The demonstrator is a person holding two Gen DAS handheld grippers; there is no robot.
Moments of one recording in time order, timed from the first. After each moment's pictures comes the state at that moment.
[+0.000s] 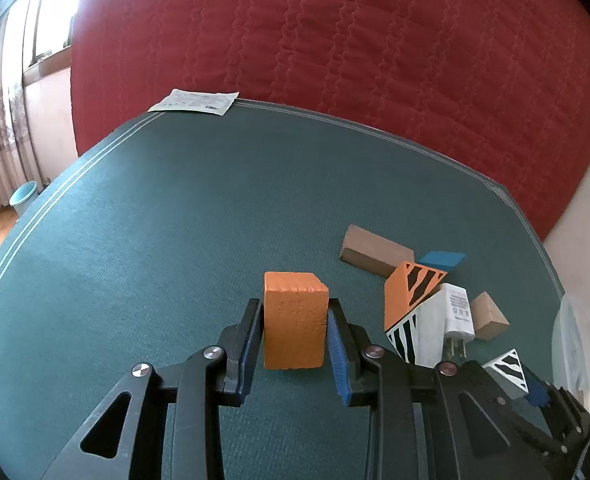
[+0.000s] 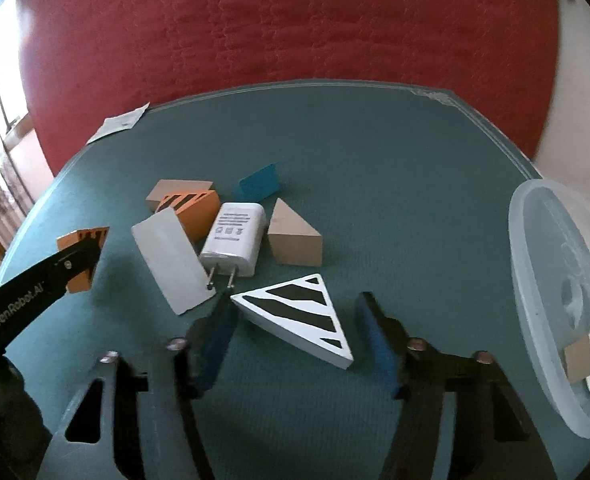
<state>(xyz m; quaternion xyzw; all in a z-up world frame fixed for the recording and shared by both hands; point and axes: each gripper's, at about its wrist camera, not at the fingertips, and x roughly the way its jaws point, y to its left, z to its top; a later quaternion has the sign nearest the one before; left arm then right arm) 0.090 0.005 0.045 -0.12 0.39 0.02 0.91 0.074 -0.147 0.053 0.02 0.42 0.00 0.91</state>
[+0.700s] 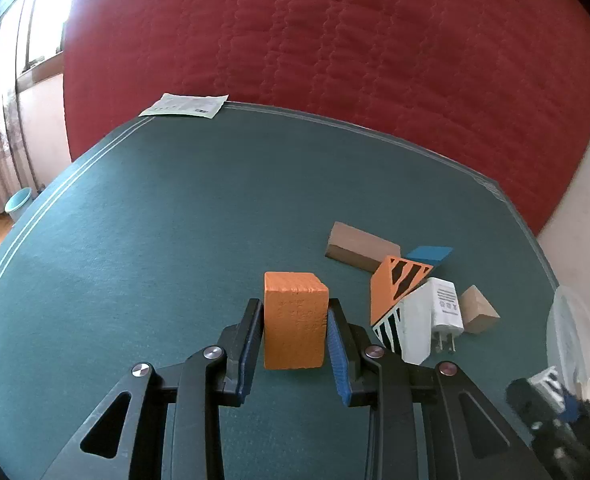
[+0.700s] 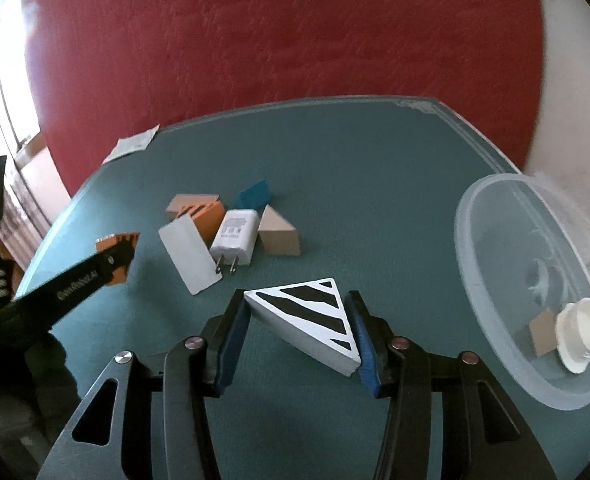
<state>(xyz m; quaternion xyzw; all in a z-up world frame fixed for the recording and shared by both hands) 0.087 -0.003 0.045 -0.11 0.39 0.00 0.91 0.033 -0.173 0.084 0.05 0.40 0.00 0.92</state>
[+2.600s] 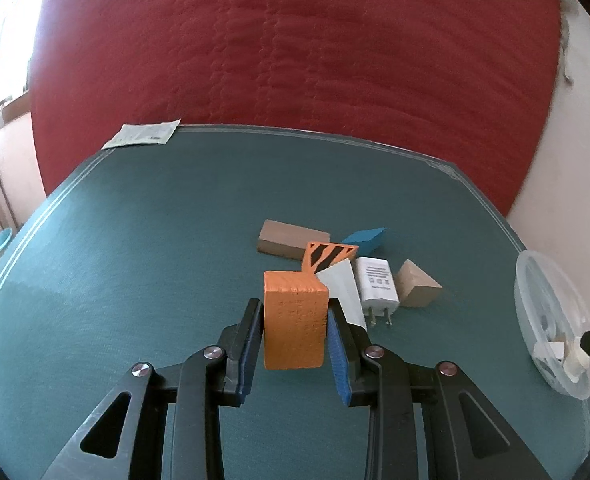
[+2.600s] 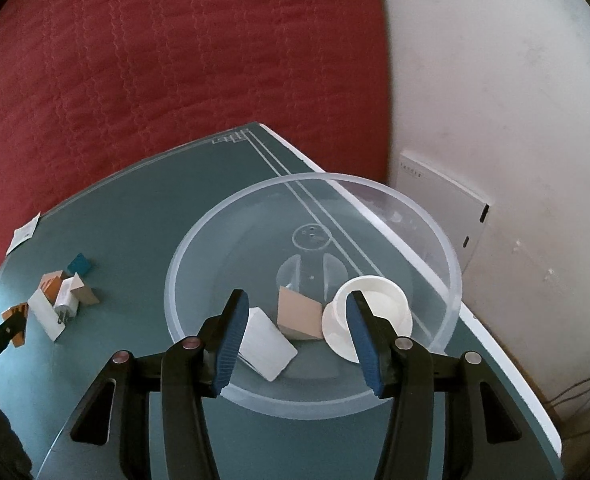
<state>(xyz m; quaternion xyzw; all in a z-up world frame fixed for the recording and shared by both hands) 0.069 -0.043 0.058 -0.07 0.36 -0.05 0.93 -0.033 -0.322 0.103 0.11 0.34 -0.20 0.91</state>
